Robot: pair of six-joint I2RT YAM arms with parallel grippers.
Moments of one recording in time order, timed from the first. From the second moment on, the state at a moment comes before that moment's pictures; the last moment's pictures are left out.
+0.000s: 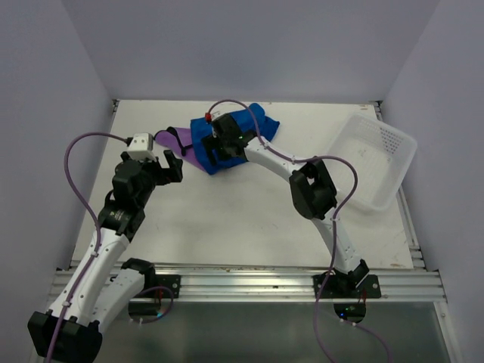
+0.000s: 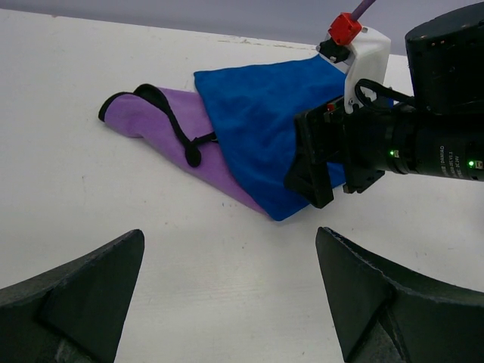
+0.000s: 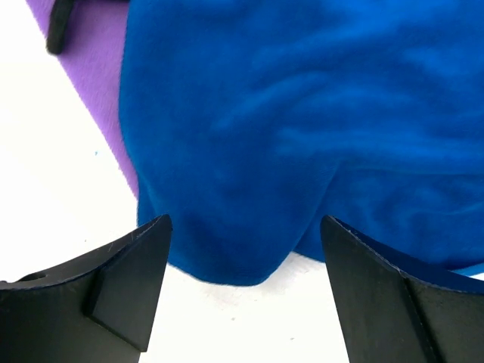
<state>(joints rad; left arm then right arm) -0.23 0.78 0.69 -0.16 -0.09 -0.23 0.73 2.36 2.05 -0.50 0.11 0.19</state>
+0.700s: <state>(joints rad) -0.23 0.81 0.70 -0.18 -0.09 -0.23 0.76 2.36 1.99 -0.52 0.09 0.17</state>
